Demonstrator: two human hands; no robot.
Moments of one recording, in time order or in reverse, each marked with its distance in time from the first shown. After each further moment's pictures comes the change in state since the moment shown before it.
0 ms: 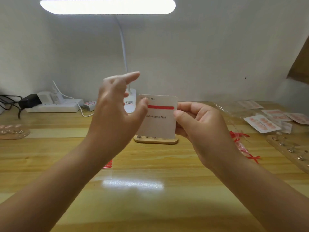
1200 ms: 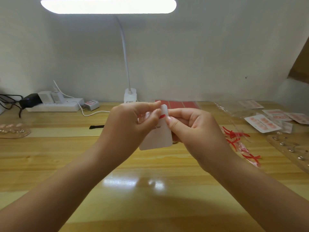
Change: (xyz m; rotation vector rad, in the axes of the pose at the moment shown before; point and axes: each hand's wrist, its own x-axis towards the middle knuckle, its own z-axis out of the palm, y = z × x) left_hand -0.010 0.000 0.012 -0.142 -0.150 0.023; right_hand -0.006 -0.001 0.005 -0.060 -0.136 -0.001
